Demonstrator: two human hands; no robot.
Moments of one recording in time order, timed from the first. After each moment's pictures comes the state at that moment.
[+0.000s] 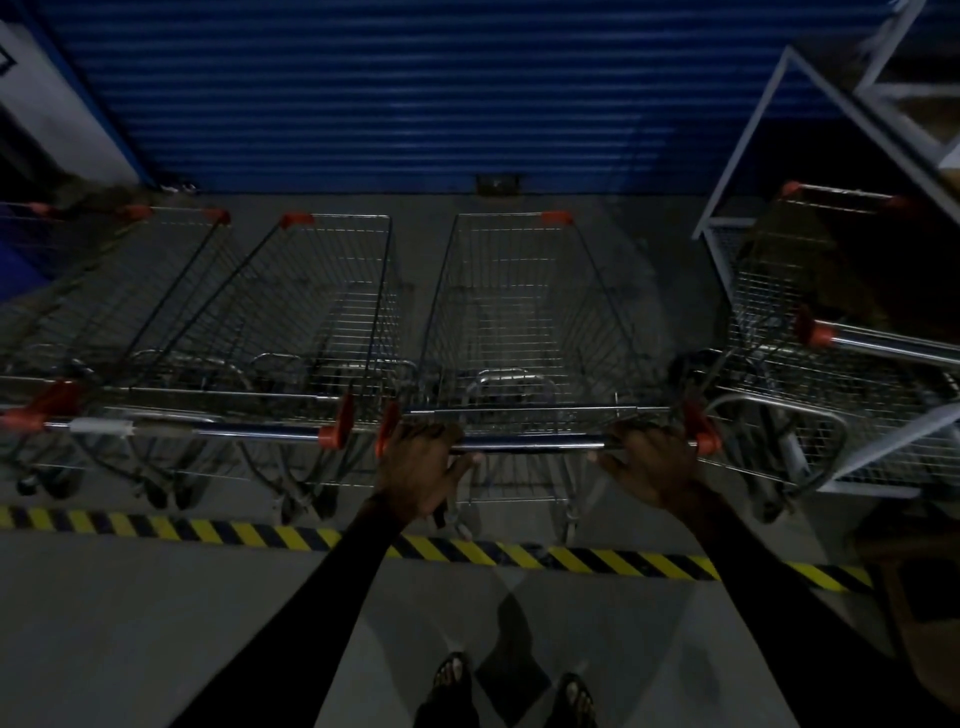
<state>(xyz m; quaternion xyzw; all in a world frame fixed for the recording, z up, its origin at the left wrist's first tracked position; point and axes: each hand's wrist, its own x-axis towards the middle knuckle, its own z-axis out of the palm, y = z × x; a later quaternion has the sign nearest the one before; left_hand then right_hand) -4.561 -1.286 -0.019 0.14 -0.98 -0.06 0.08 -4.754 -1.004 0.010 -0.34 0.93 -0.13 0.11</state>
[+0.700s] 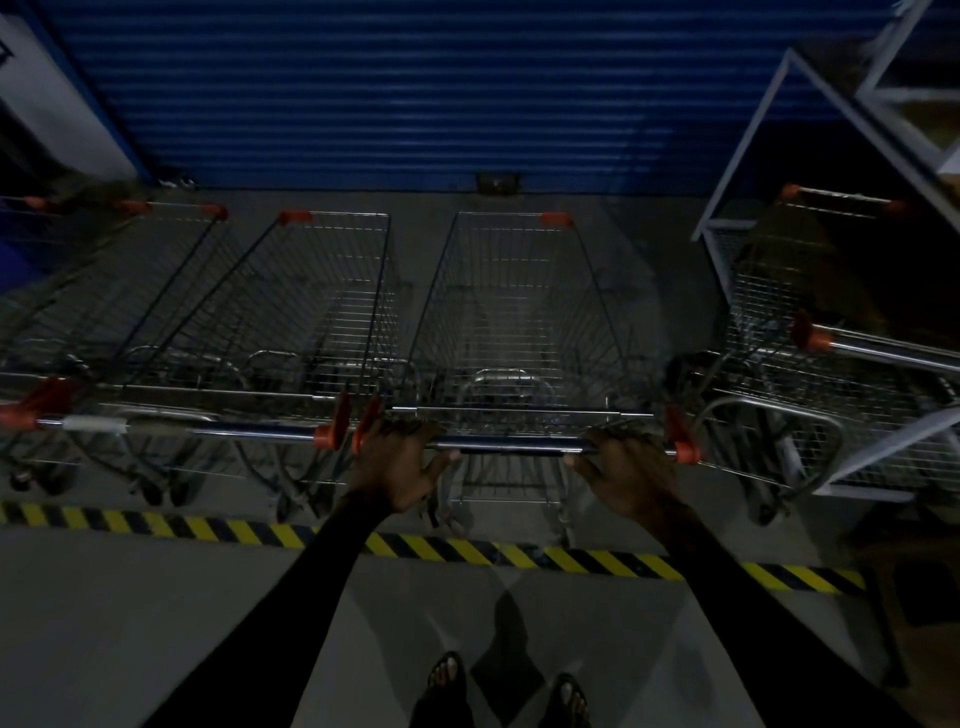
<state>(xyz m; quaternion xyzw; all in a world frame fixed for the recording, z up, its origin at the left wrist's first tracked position) -4.550 -1.308 -0.015 0.15 -0.98 -0.05 0.10 -4.729 -1.026 0.029 -0.35 0.93 -0.06 0.09</state>
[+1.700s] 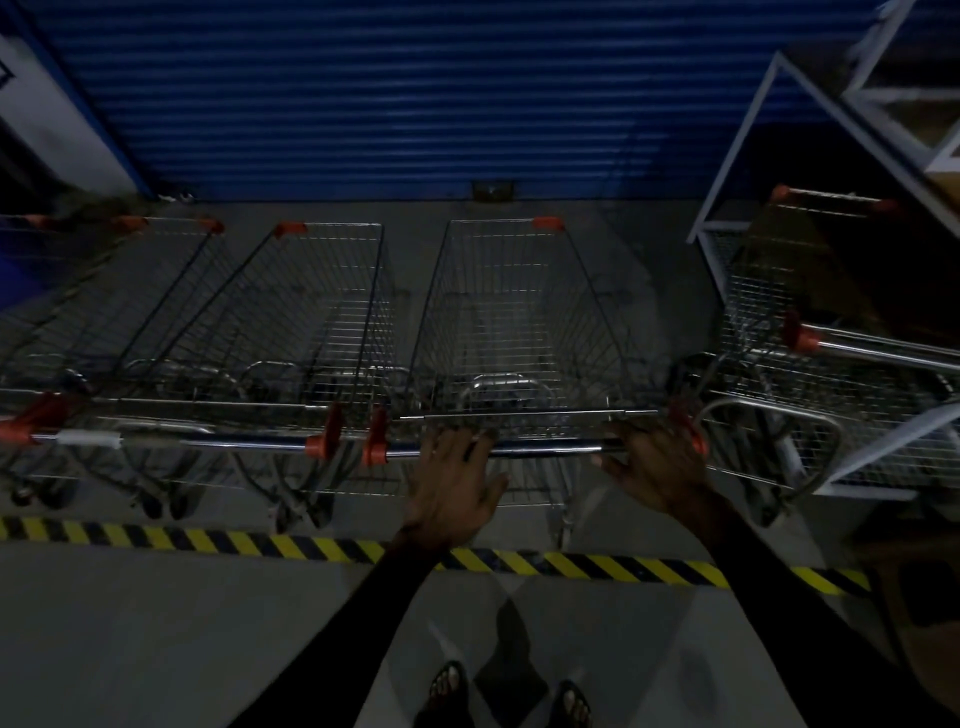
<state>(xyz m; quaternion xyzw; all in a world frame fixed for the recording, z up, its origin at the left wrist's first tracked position) -4.576 -1.221 -0.008 0.12 -0.98 -0.07 0.15 -4.763 -0.991 0.027 -0.37 0.93 -0.04 0.03</state>
